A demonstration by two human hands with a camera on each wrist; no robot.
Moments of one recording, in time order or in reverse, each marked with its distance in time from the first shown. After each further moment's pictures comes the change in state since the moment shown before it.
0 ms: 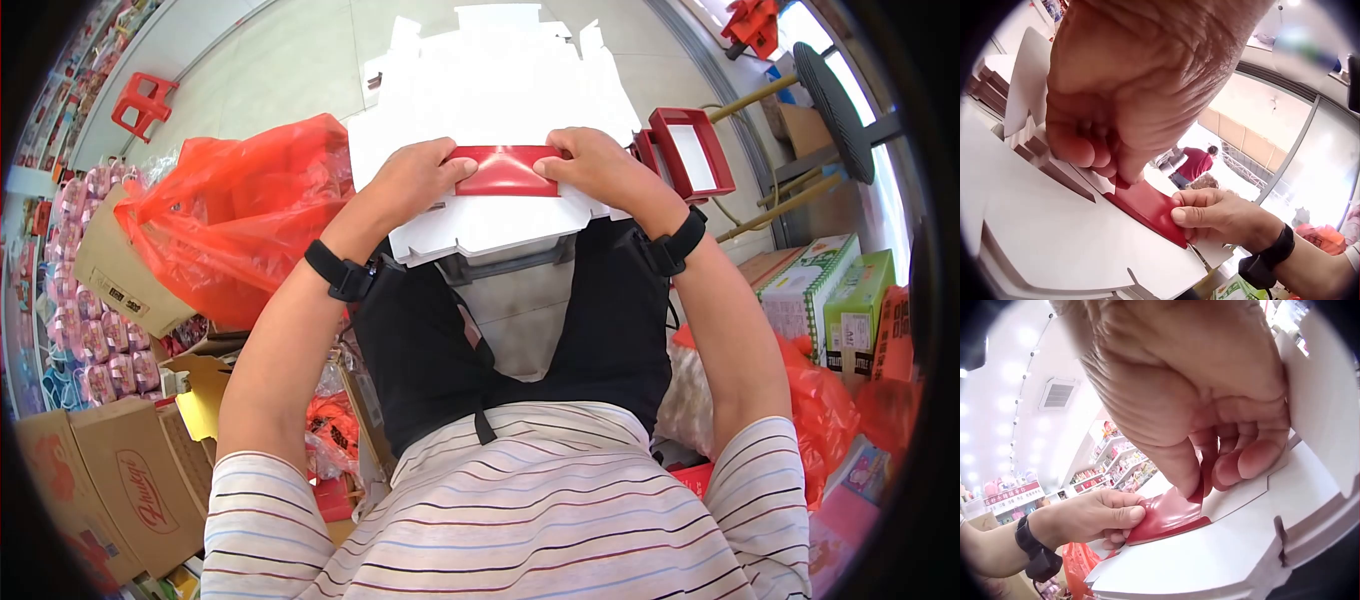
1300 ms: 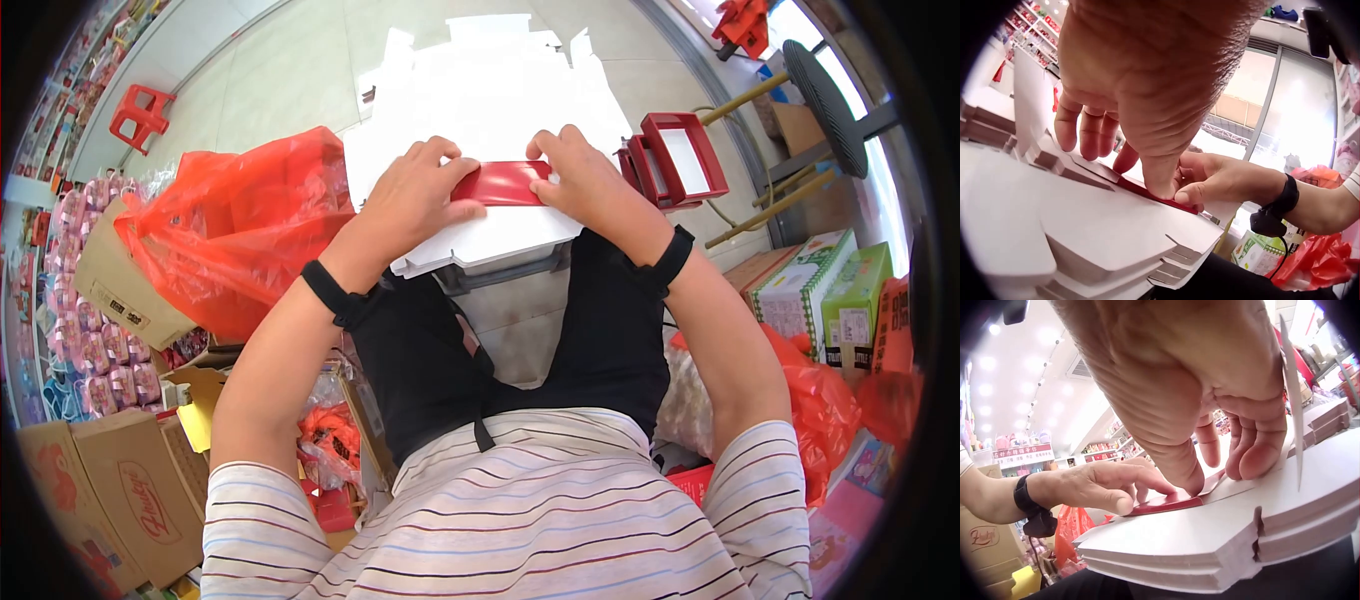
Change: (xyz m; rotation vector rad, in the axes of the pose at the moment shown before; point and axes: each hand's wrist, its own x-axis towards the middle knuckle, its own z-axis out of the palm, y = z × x) left_hand -0.022 0.011 0.003 0.376 0.217 0.471; right_hand -0.019 -0.008 0.019 -0.097 0.258 -0.129
